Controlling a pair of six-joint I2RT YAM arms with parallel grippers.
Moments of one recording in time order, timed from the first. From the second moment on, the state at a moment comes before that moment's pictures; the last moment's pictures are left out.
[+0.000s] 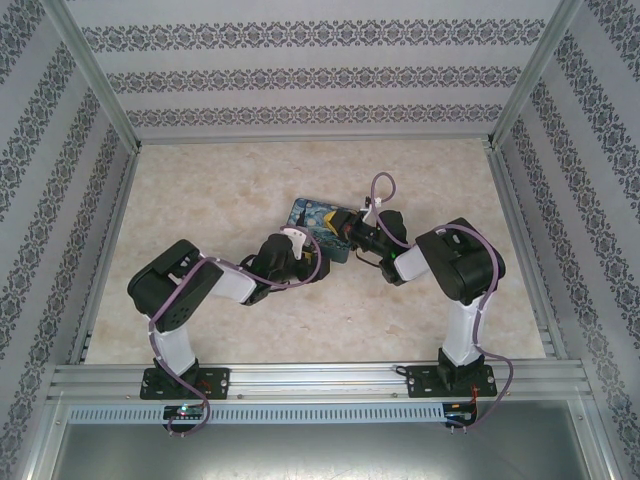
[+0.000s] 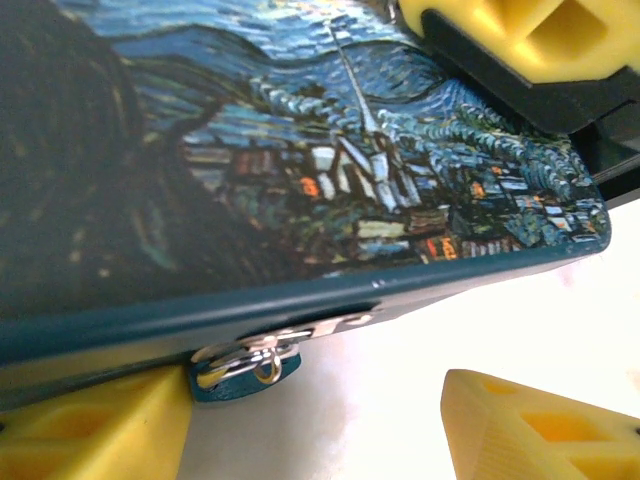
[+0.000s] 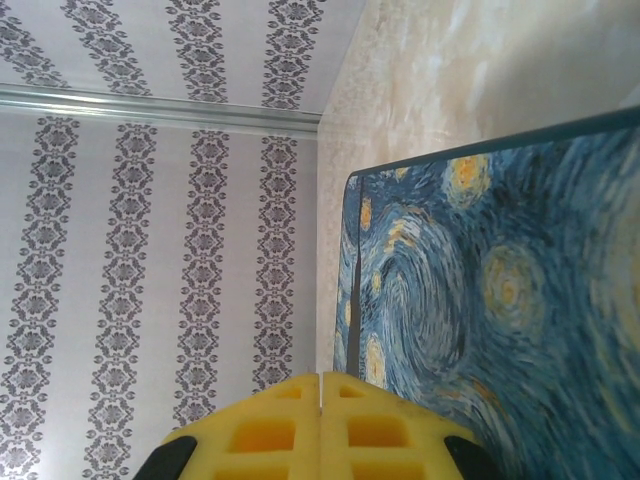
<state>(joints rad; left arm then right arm) -0.65 1.82 0.63 0.66 0.21 -0.49 0.42 1.96 0.67 1.15 -0.52 1.39</state>
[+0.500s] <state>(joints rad) -0.69 1.84 0.65 0.66 0.07 -0.46 0.42 1.96 0.67 1.16 -0.52 1.41</state>
